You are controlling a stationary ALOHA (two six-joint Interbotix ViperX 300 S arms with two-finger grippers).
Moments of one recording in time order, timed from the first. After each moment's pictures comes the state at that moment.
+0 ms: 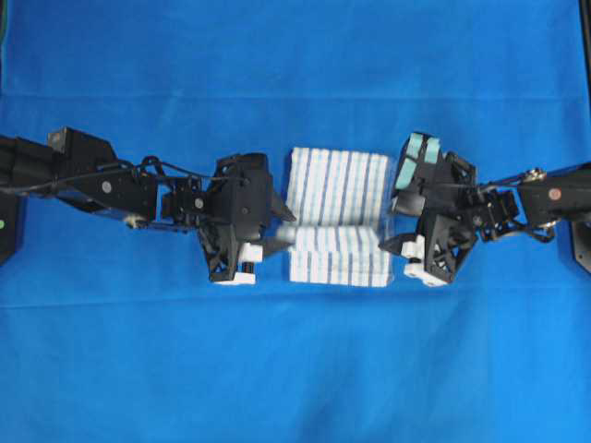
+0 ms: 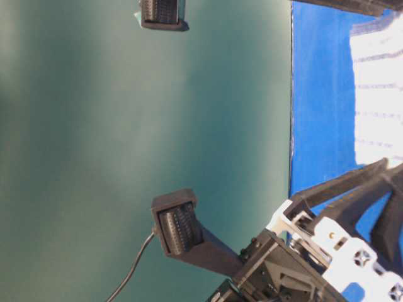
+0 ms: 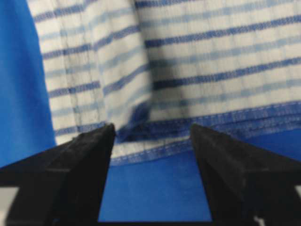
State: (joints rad) left arm -0.02 0.19 0.69 -0.03 -0.21 0.04; right arm 0.05 -0.13 0.91 -0.41 0.15 0.76
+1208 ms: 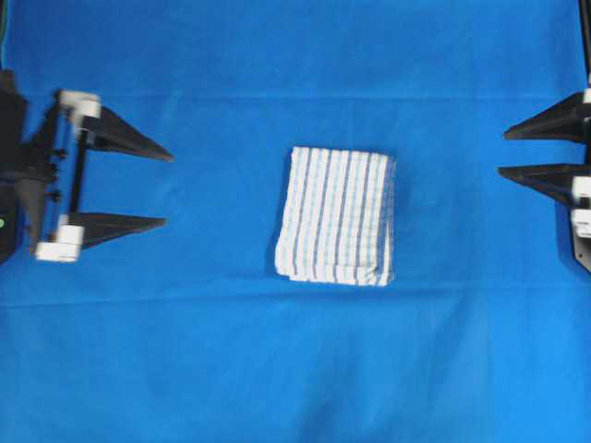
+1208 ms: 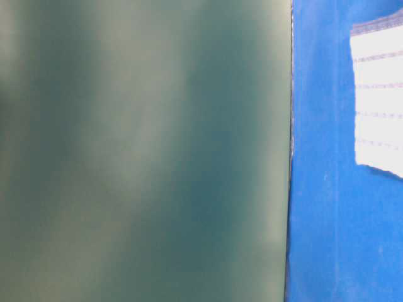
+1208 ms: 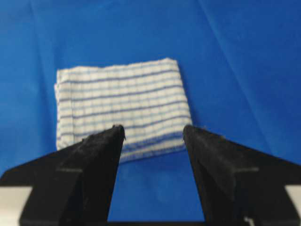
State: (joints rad) left arm -0.02 -0.74 1.03 -0.03 0.00 0.05; right arm 0.09 -1.05 1.06 -0.52 0.53 0.66
